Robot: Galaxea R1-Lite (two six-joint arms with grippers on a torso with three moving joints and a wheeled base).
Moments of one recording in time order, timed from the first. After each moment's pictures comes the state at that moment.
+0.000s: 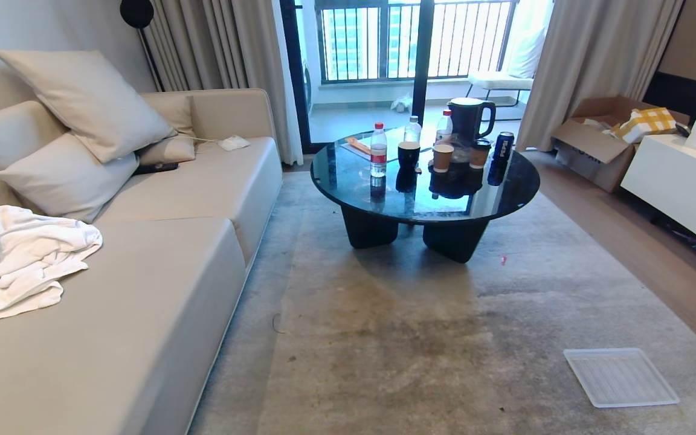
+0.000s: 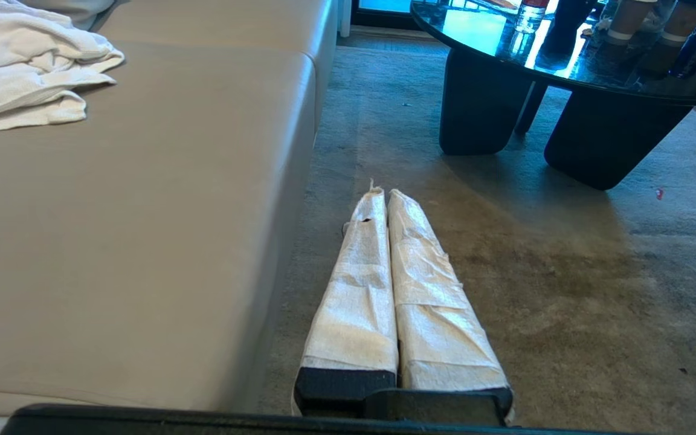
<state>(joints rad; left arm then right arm) -0.01 0.00 0.00 0.01 0.03 -0.06 -0.01 0.00 -0.03 0.07 -0.01 0.01</state>
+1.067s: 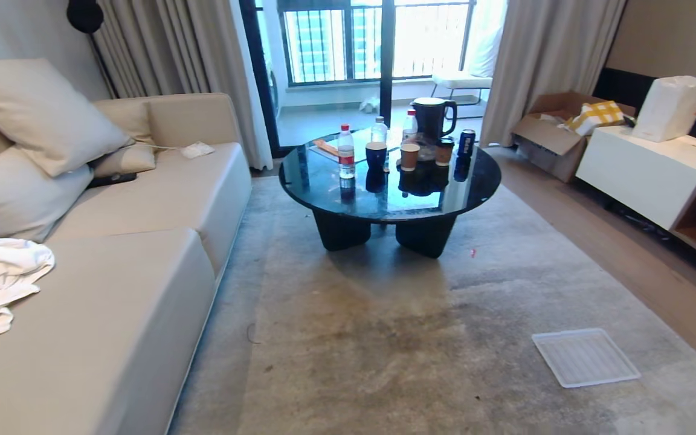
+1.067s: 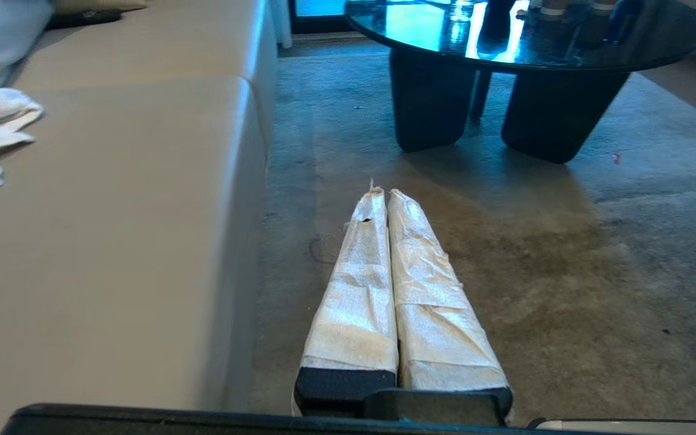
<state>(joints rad) -0.01 0.00 0.00 0.00 -0.01 0.02 -0.01 0.00 -0.03 0.07 -0.01 0.01</state>
